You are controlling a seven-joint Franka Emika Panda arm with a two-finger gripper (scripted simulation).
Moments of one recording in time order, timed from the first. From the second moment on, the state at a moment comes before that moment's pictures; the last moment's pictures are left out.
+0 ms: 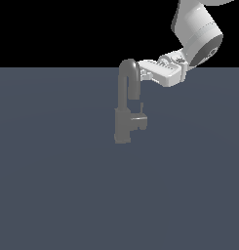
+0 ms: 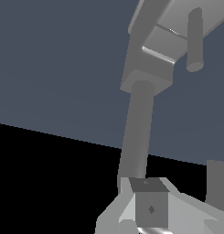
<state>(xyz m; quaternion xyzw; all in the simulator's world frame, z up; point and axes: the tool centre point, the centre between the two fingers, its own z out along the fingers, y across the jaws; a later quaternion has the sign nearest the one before) 0.075 -0.070 0.252 -0.70 0.37 0.47 0.38</state>
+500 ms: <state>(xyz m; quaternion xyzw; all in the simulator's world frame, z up) 0.093 -0.079 0.188 -0.61 0.42 0.52 0.43</state>
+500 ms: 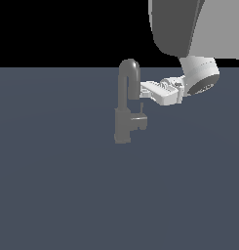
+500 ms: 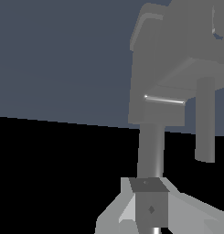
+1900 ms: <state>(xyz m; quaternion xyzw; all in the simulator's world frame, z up) 0.091 -0.082 0.146 -0.55 0.45 0.54 0.45</state>
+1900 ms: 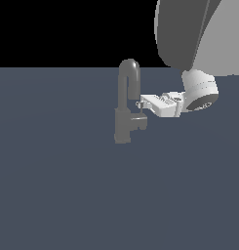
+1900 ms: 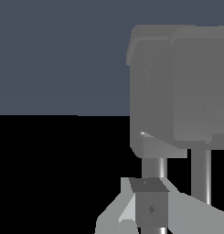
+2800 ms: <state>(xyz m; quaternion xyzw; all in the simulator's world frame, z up) 0.068 -0.086 0.152 -0.55 0.45 0.54 0.45</state>
